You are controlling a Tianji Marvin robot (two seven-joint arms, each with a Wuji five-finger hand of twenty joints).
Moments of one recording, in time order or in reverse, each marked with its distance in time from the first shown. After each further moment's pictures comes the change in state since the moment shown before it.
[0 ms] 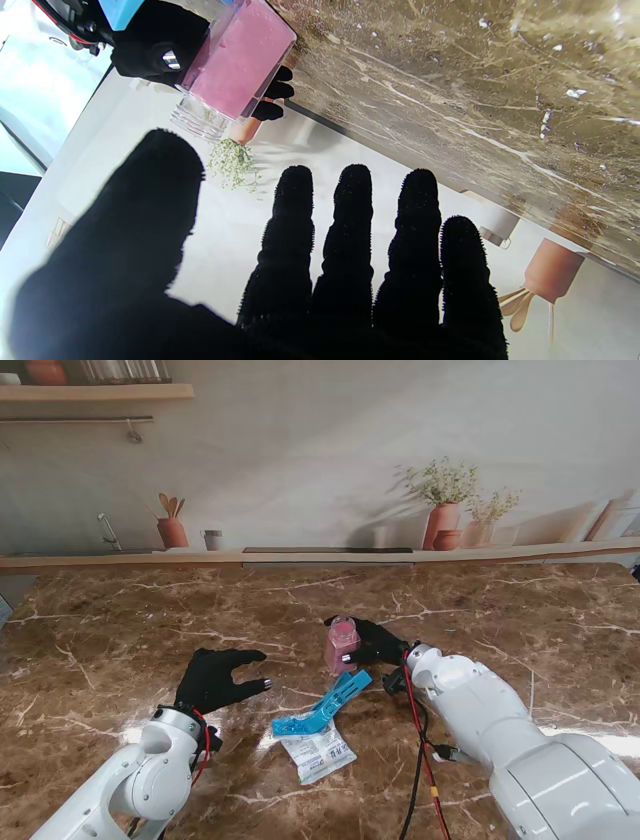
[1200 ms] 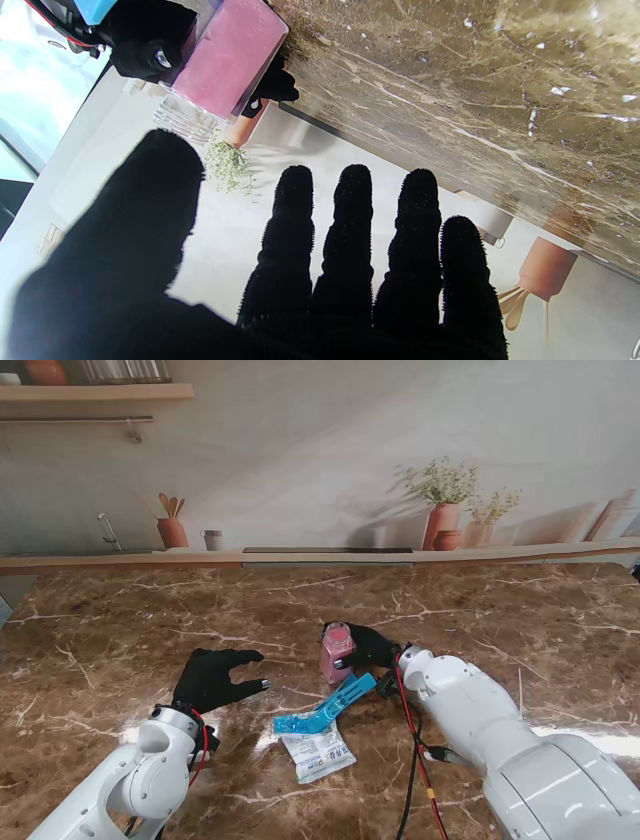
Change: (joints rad) left arm 0.004 0.003 -0.010 -0.008 0.008 0.012 -0.019; right arm -0.004 -0.020 -0.020 -0.006 0.019 0.041 0.011; left_hand 0.000 0.000 0.000 0.000 0.000 0.000 0.000 0.000 0.000 0.000 -0.003 0.000 0.000 0.000 0.000 0.000 -0.001 0.000 0.000 0.000; right_hand 0.053 -0.033 -0.097 -0.108 0.261 -0.236 0.283 0.315 -0.076 -0.002 0.027 -0.024 -0.036 -0.073 -0.102 -0.051 -0.011 -0.085 -0.215 -0.027
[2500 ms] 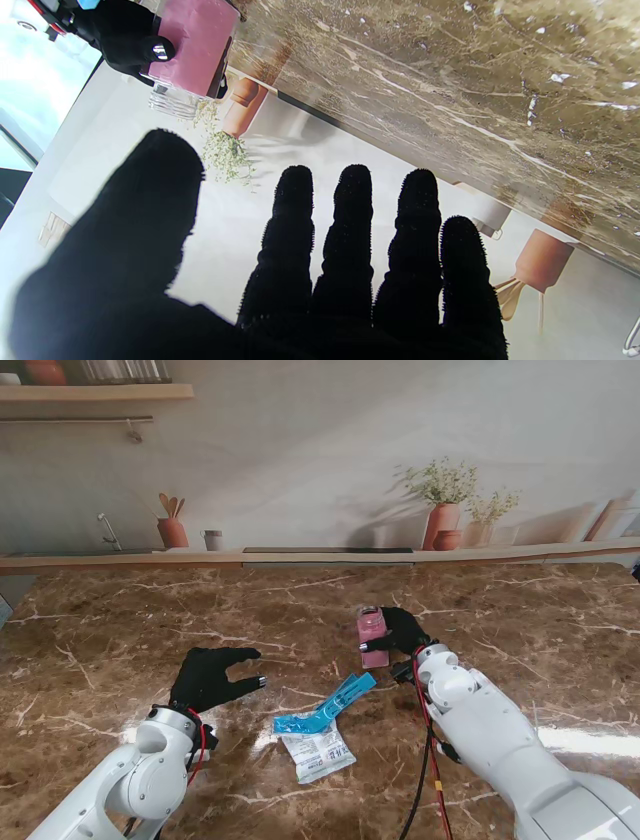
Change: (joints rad) left arm 0.004 -0.003 -0.010 0.005 -0.008 -0.013 0.027; right arm -0.142 0.109 -0.029 -0.286 -0.132 0.103 -0.550; left_hand 0.000 0.000 0.000 0.000 0.001 0.000 0.000 0.000 0.000 0.000 -0.001 -0.001 0.000 0.000 0.000 -0.009 0.000 0.000 0.000 0.000; right_hand 0.023 -0.173 -0.083 -0.035 0.221 0.151 -0.050 0.232 0.844 -0.022 0.078 0.505 0.765 0.085 0.631 0.467 0.239 0.262 0.643 0.080
